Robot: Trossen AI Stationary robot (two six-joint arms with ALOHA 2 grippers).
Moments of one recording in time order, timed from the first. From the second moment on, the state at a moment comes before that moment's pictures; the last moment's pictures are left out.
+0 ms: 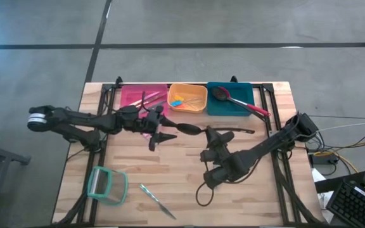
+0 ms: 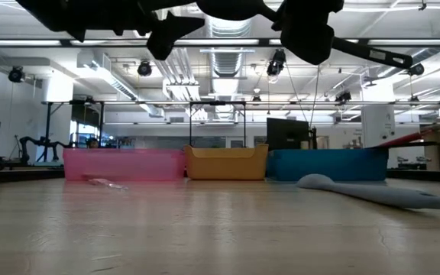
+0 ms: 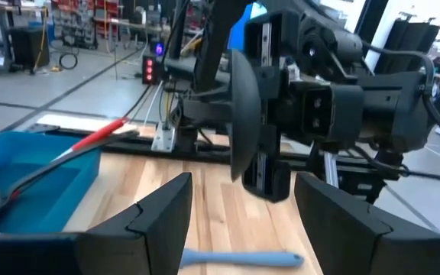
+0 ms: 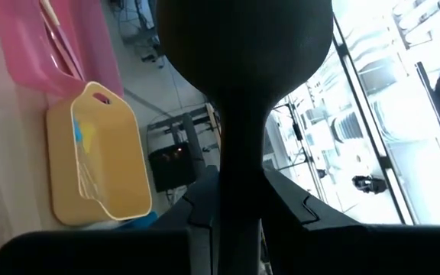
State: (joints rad) left arm 0.07 1.17 0.65 0.52 0.20 -0.16; right arm 0.48 1.77 1.30 -0.77 1.57 0.04
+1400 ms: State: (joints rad) left arm 0.07 1.34 0.93 0.25 0.32 -0.02; right arm 0.47 1.77 1.30 -0.77 1.48 0.02
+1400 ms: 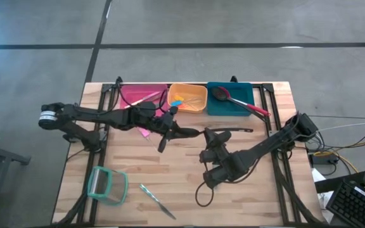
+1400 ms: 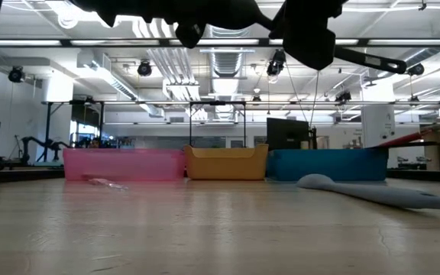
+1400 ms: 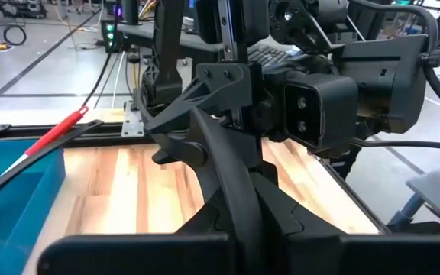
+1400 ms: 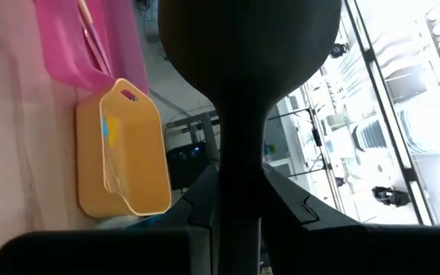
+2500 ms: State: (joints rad) left arm -0.22 1.31 0.93 -0.12 -0.23 0.86; right arm 0.54 1.43 1.54 -1.08 0.68 0.41
